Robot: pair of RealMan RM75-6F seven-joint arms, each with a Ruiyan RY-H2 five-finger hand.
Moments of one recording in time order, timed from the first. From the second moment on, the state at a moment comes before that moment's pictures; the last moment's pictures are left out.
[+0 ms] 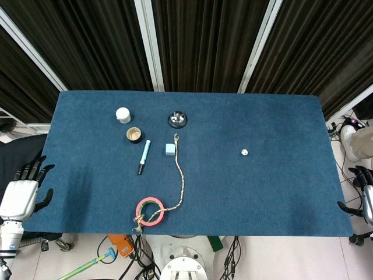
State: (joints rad) left arm -0.10 -1.11 -0.02 -1.65 1.47 1.43 0.10; right arm 0.05 -1.02 0.09 -1.63 -1.34 1.41 -0.03
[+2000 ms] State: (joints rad) left arm -0.10 -1.12 -0.03 -1.65 1.44 1.43 0.18; right arm 0.64 -1.57 0.22 -0.94 -1.29 0.75 0.28
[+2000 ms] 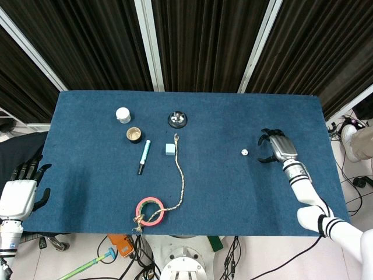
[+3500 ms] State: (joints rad) left arm -0.11 -1.12 -0.04 -1.64 1.42 1.43 0.19; right arm 0.76 -1.74 0.17 -0.71 -1.35 0.66 0.49
